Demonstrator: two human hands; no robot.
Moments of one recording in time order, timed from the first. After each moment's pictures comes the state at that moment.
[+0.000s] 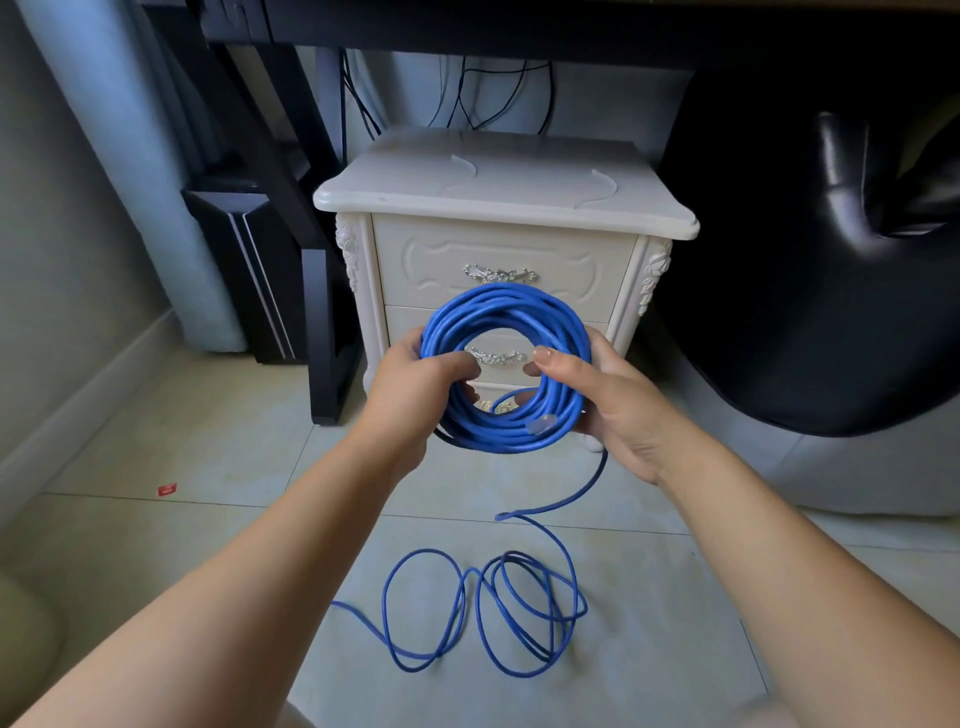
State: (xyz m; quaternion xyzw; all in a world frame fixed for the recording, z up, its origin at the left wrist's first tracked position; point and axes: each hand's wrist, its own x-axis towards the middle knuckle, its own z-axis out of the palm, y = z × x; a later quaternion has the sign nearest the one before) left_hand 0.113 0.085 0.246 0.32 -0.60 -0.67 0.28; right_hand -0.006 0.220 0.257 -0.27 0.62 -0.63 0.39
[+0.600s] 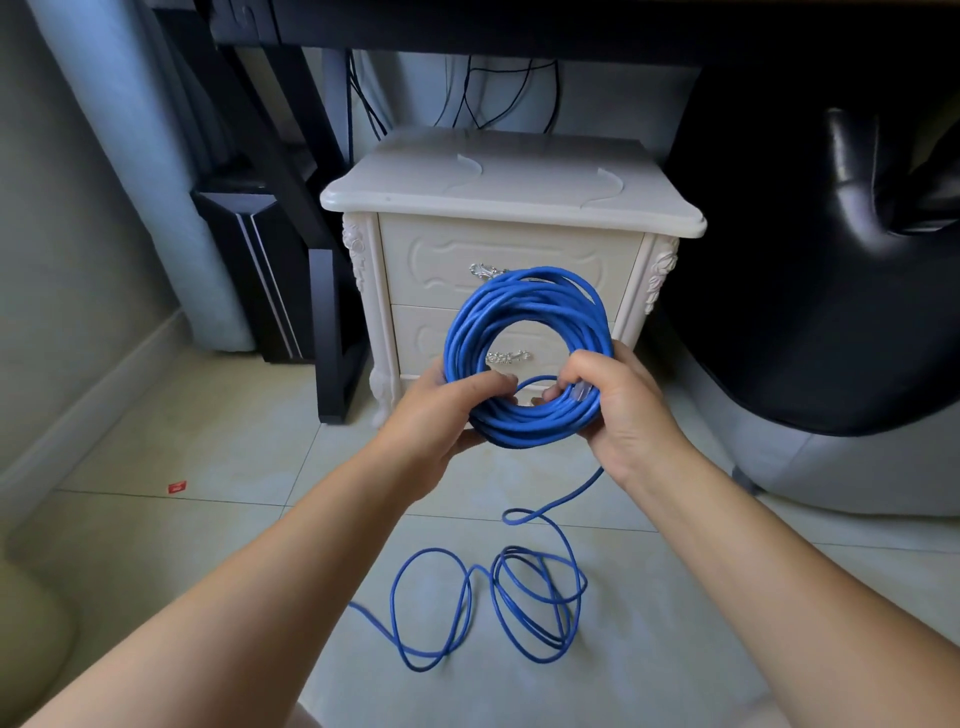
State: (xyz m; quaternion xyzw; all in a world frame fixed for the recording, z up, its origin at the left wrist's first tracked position) left_hand 0.118 0.103 0.242 0.30 -0.58 -0.74 0.17; right_hand 0.003 0.210 0.249 -0.13 0.58 -0.74 0.32
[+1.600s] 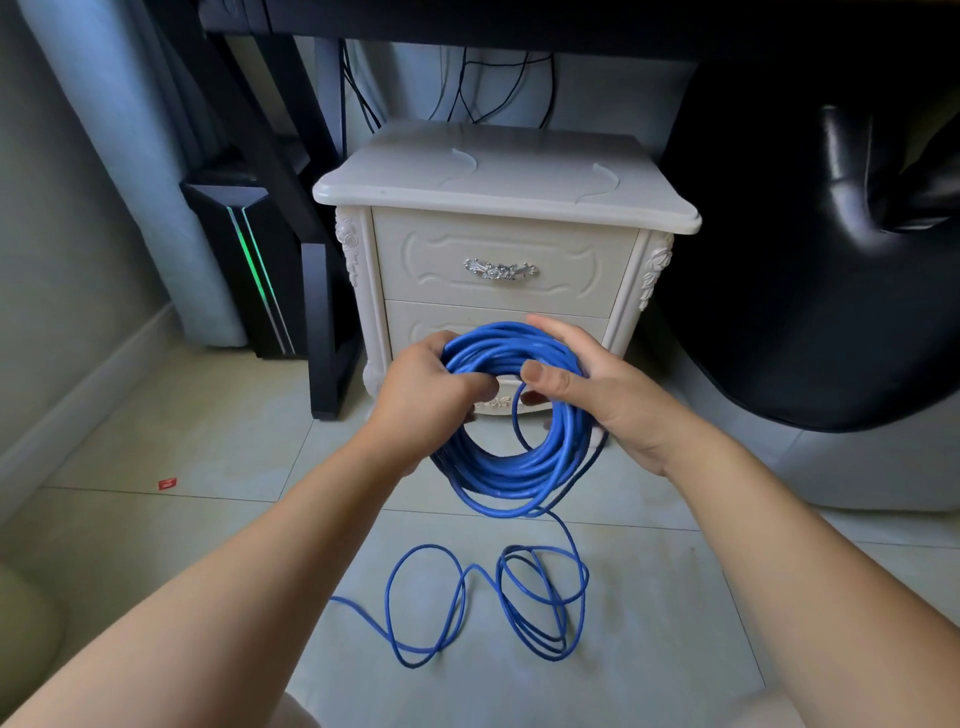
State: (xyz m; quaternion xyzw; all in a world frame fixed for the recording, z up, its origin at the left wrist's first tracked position) left_hand 0.116 0.094 0.247 0.33 -0.71 -0.58 0.24; right_hand -0.014 0.222 0.256 -0.38 0.70 -0.49 0.35
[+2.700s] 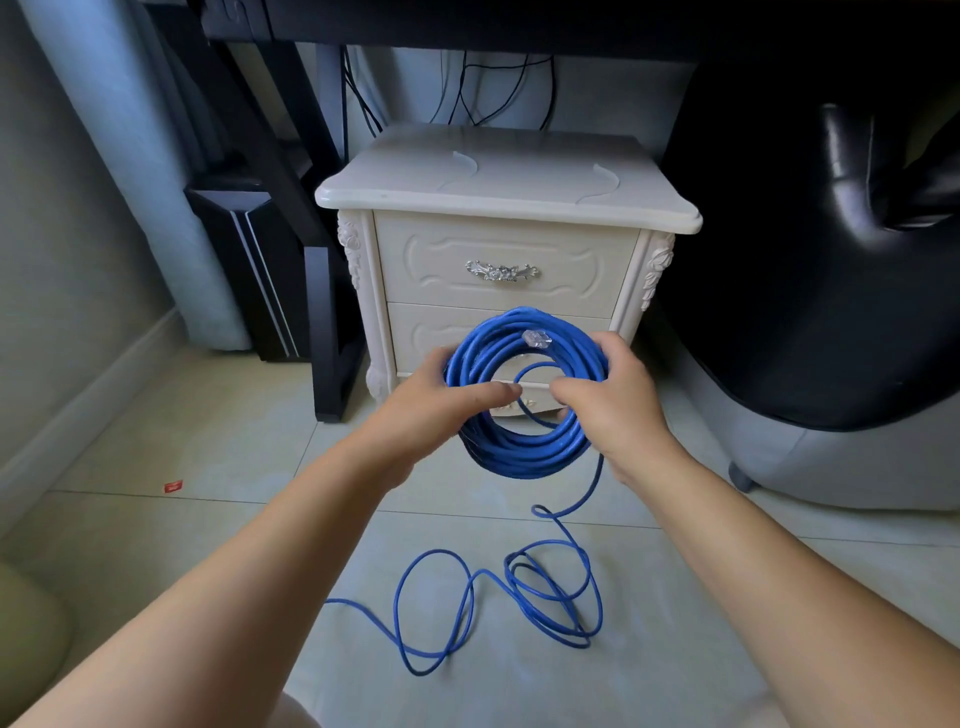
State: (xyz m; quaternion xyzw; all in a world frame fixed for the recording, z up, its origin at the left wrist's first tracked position) left_hand 0.123 0.092 0.242 0.31 -0.71 -0.62 0.13; right_hand -0.008 0.211 0.229 -0.23 0.77 -0.57 0.16
